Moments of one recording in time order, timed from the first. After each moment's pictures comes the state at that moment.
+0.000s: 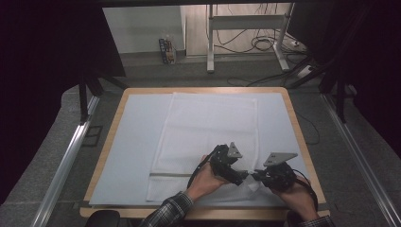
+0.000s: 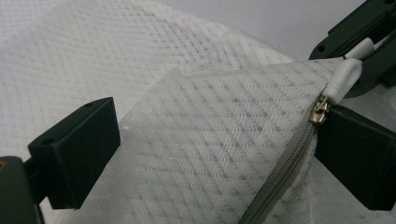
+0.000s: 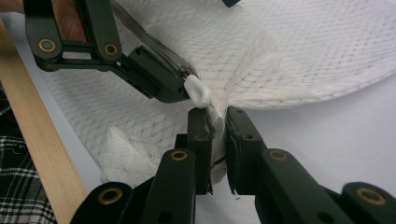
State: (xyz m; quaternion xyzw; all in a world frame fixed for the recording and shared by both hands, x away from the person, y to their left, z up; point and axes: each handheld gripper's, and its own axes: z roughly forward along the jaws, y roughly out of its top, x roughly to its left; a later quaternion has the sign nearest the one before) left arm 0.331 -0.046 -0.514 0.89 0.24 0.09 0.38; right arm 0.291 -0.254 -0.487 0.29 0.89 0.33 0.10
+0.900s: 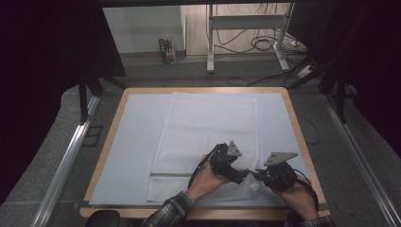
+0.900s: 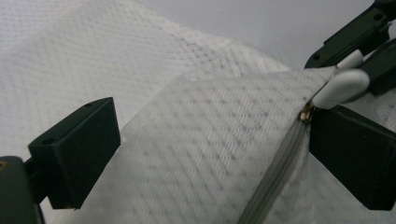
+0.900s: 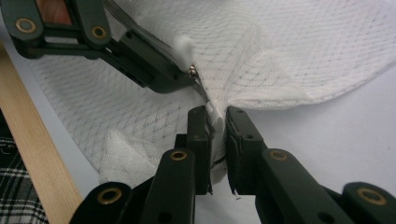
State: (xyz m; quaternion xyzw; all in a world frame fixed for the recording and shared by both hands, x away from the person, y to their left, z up) left arm 0.331 -0.045 -0.512 0.88 0.25 0.09 0.40; right arm 0.292 -0.256 -0.488 0.29 0.89 0.32 0.11
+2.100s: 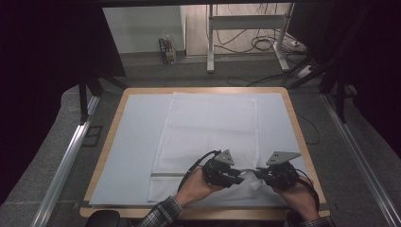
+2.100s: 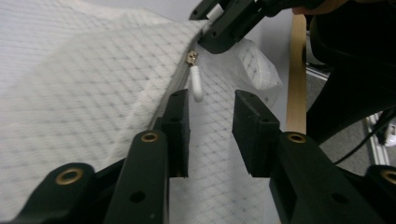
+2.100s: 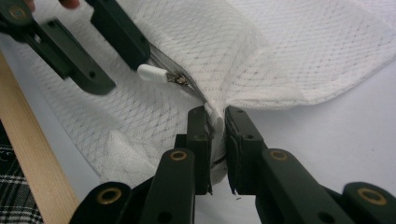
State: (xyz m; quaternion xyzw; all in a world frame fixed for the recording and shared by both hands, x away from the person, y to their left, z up) left arm 0.305 -0.023 -0.504 0.88 0.19 -0.03 0.43; right arm 0.292 -0.260 -0.485 0.30 0.88 0.34 0.12
